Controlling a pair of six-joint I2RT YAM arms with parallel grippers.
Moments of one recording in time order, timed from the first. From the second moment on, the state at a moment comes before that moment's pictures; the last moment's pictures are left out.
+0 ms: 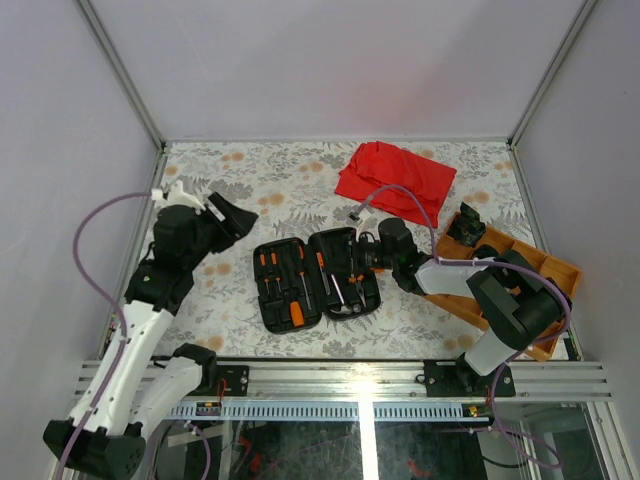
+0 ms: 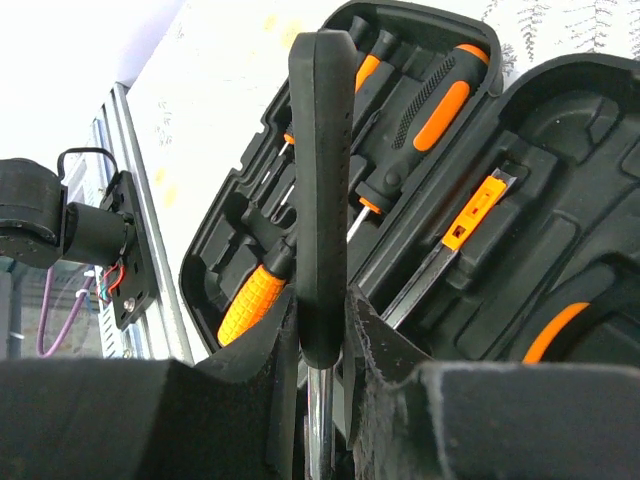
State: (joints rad) left arm -0.24 0.82 0.81 -0.43 0.07 -0.77; right arm 0.64 1.62 0.64 0.59 -0.61 0.47
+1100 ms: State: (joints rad) left arm -0.24 0.85 1.43 -0.49 0.16 -0.94; right arm 0.61 1.61 0.66 0.32 -0.38 0.37
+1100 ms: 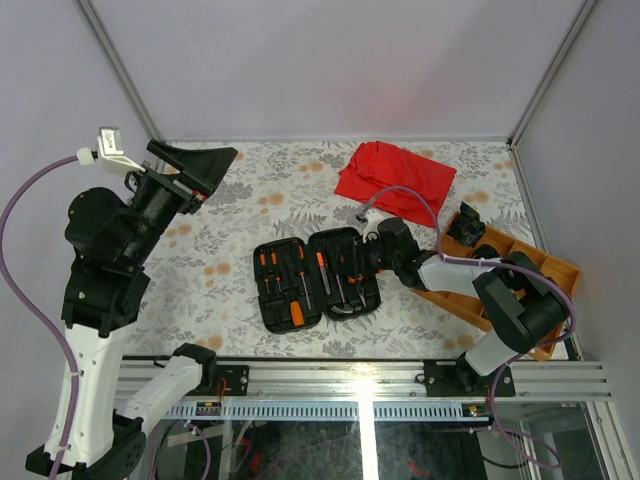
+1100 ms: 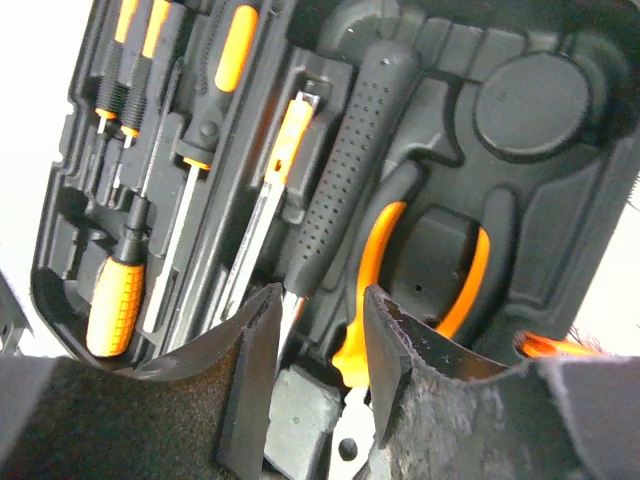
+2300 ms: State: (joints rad) left arm -0.24 0.77 1.39 -0.47 0.10 -0.94; right arm 0.76 1.62 0.93 -0.22 -0.17 0.32
